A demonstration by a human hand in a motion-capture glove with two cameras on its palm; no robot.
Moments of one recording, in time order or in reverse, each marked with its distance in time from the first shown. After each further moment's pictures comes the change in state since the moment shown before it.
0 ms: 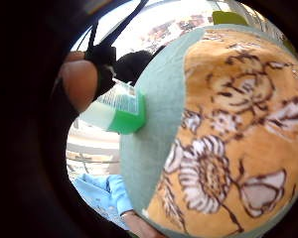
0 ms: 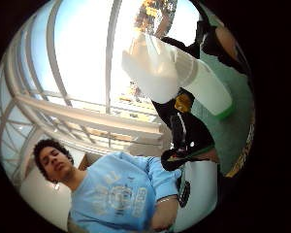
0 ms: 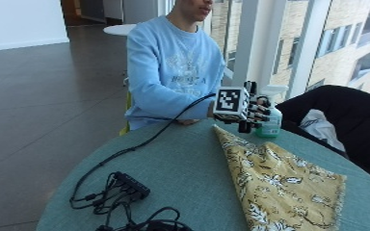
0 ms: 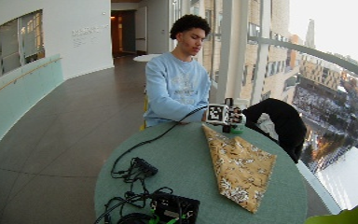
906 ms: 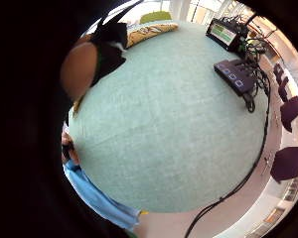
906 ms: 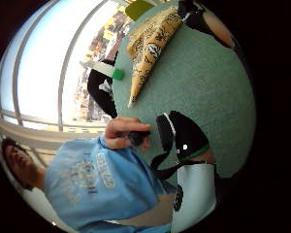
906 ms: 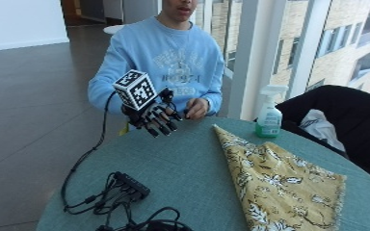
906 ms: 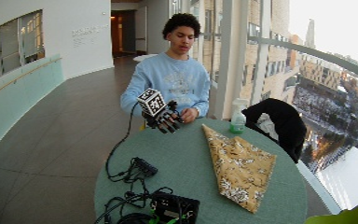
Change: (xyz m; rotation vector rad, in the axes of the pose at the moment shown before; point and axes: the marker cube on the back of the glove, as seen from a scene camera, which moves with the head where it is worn) arm 0.069 0.251 -0.161 0.144 0.578 0.310
